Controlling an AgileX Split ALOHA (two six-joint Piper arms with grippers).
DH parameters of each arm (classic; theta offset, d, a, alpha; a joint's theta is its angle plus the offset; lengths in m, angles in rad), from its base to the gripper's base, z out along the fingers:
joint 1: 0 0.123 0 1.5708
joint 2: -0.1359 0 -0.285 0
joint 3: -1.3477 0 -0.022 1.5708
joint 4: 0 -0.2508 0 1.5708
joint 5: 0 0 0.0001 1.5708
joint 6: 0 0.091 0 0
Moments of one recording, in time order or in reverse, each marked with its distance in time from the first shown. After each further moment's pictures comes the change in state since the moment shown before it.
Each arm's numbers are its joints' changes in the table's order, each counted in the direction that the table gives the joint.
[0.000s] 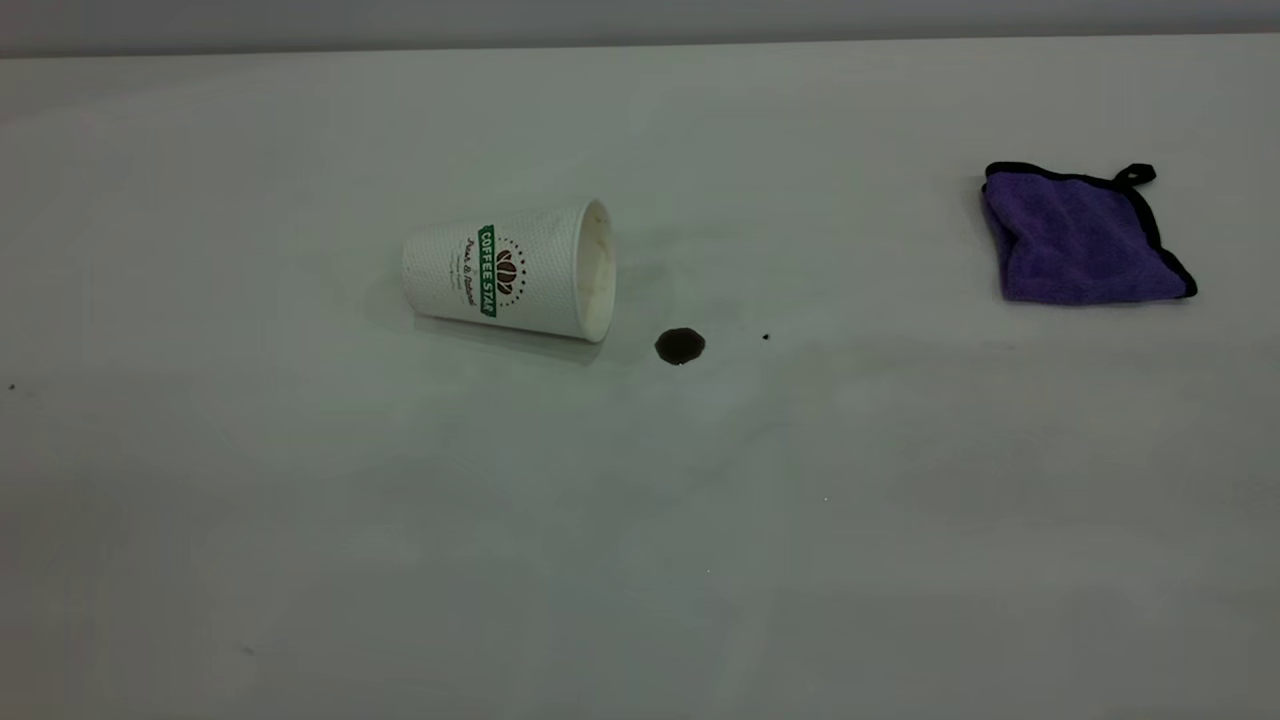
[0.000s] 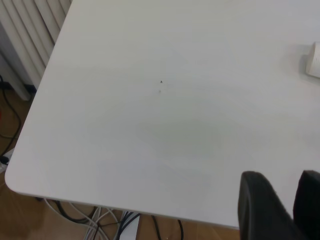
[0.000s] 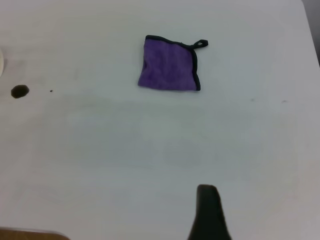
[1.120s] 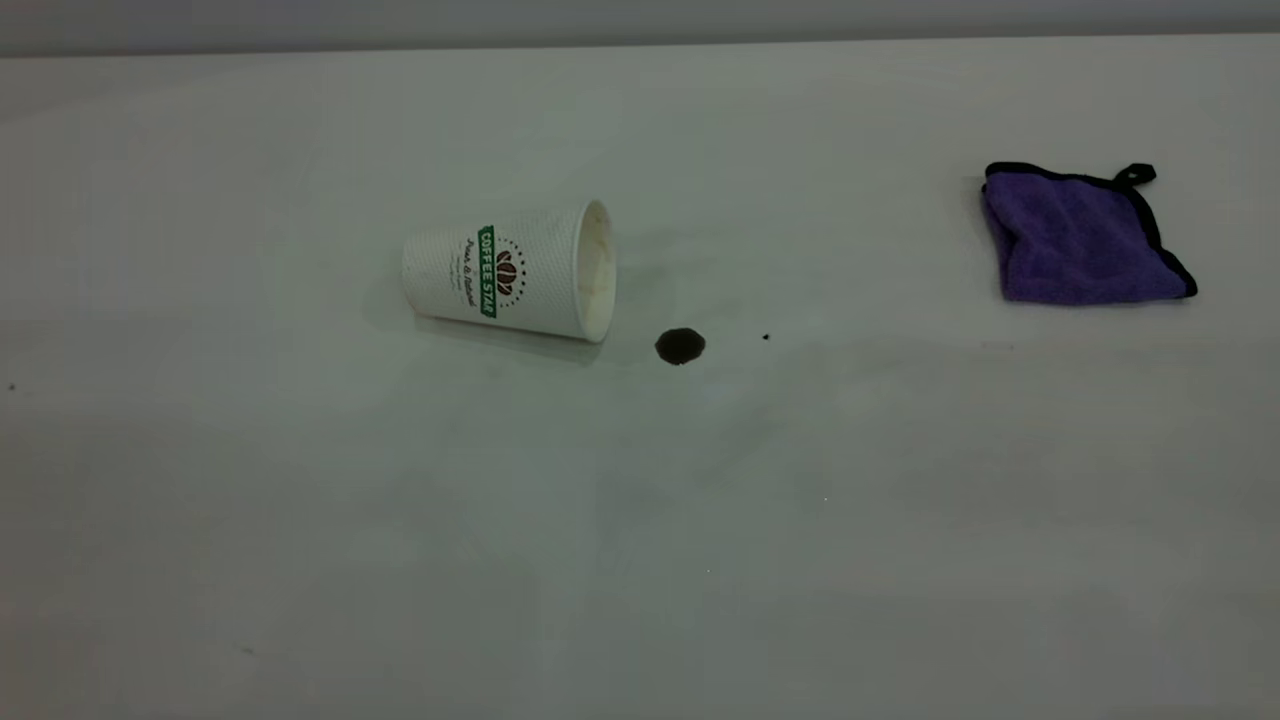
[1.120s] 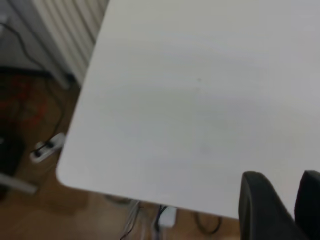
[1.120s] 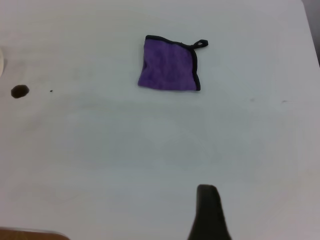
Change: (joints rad) left arm 0.000 -0.269 0.101 -0.118 -0.054 0.001; right arm 0.000 0.000 0.000 0.000 0.000 0.000
